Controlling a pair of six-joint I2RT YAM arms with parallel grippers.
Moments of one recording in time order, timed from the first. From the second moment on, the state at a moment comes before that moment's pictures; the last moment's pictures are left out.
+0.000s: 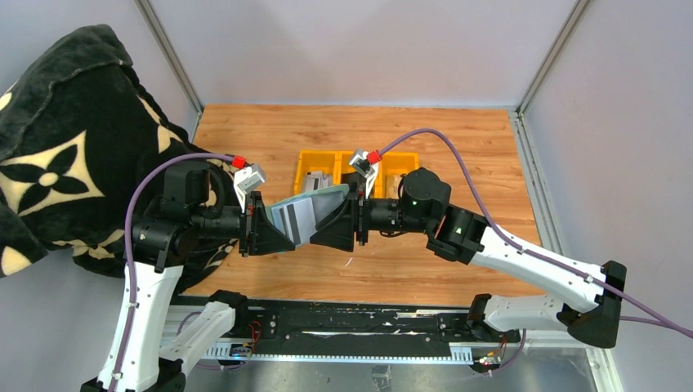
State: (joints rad) left arm -0.21 0.82 1.27 -1.17 1.13 0.07; right arm 1.09 1.14 1.13 -0.01 -0.41 0.60
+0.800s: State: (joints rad) left arm -0.21 0.80 1.27 -1.17 1.16 0.08; right arm 1.09 1.19 1.18 0.00 -0.35 0.53
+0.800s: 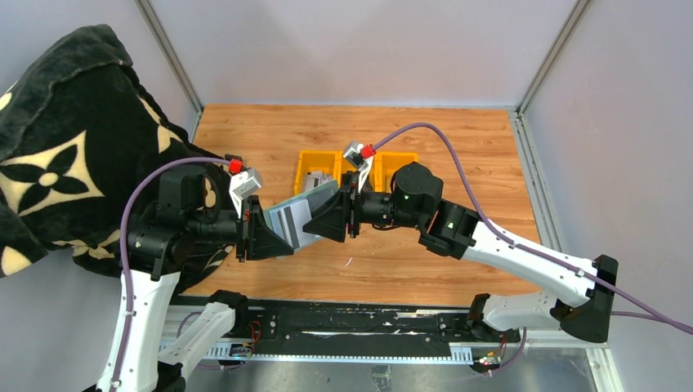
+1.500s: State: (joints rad) left arm -0.21 0.78 1.25 -1.18 1.27 0.10; right arm 1.09 1.17 1.04 0.33 -0.53 0.72
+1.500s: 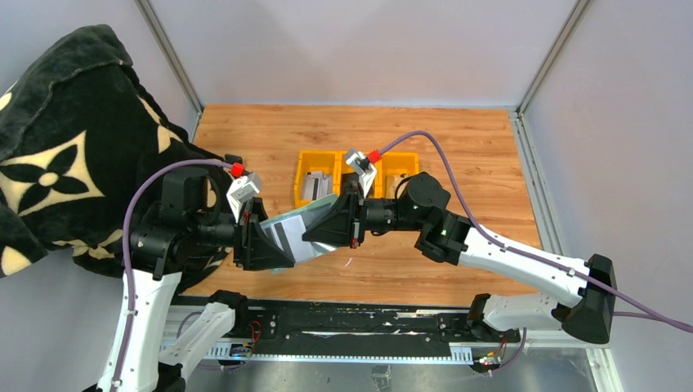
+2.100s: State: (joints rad) left arm -0.21 0.78 1.25 -1.17 1.41 0.10; right arm 1.10 1.12 1.02 0.32 -0.56 0.71
